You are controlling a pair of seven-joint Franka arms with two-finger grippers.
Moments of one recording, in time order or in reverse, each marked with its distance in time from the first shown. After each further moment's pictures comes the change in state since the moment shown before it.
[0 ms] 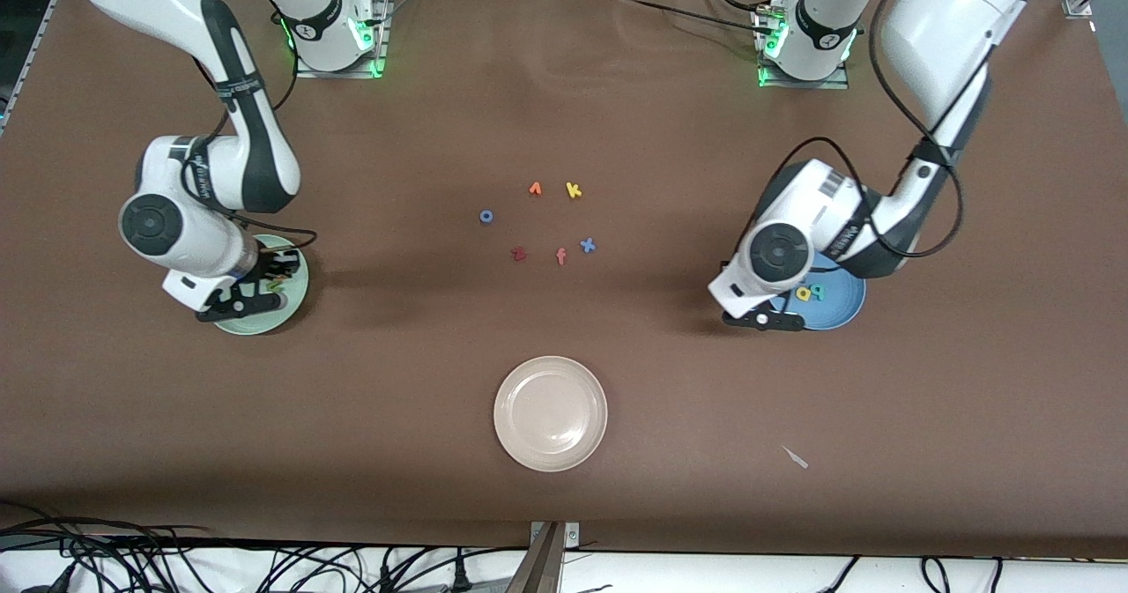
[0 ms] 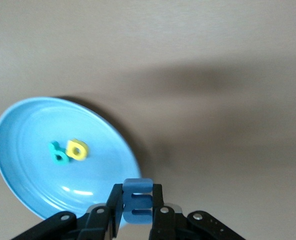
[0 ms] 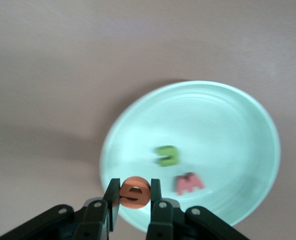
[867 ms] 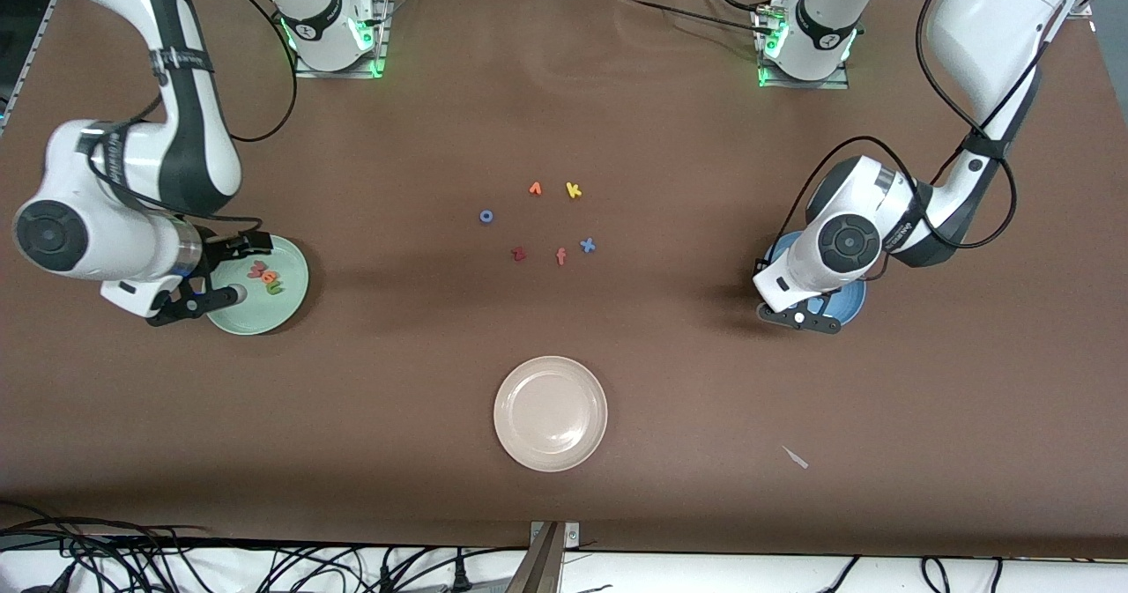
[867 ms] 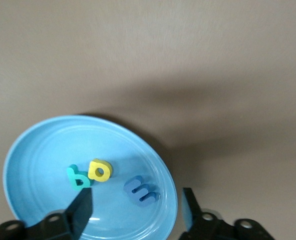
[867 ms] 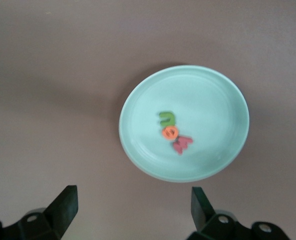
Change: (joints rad) left arm 0.132 -0.059 -0.053 -0.117 0.000 0.157 0.130; right arm -0.014 -0.028 -0.003 0.324 0.026 -0.520 -0.068
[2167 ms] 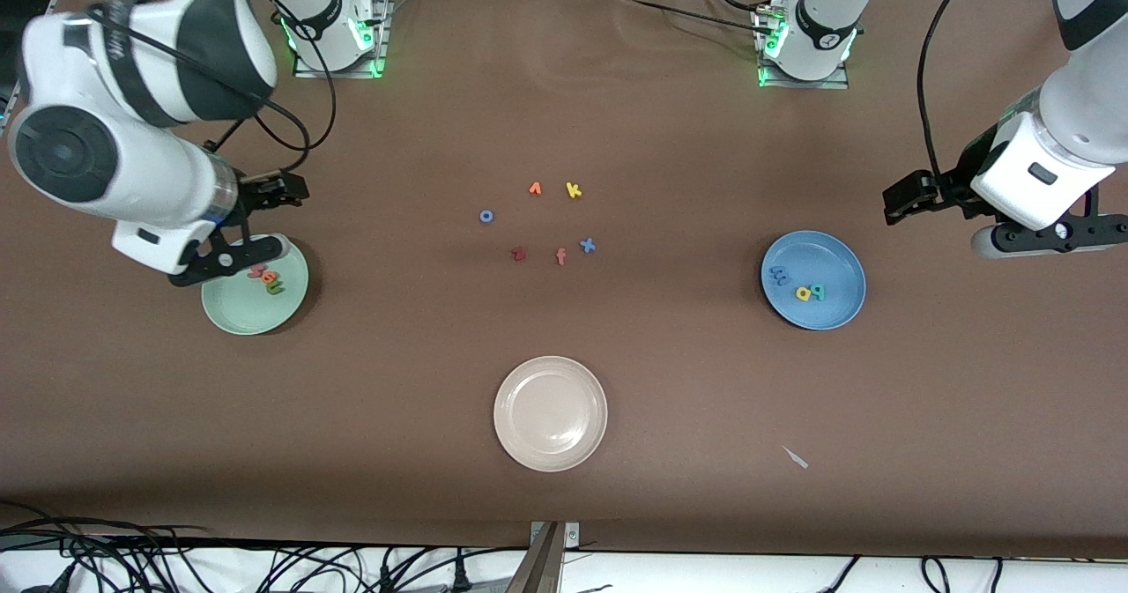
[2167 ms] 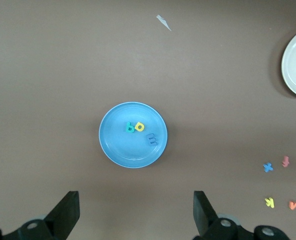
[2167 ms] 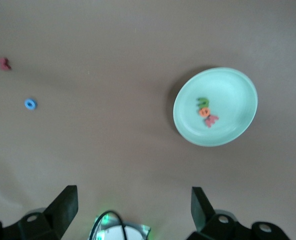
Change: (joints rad) left arm -0.251 -0.368 0.411 0.455 -0.433 -0.572 0.076; right arm 0.010 -0.089 0.193 0.261 -0.063 -0.297 0.194
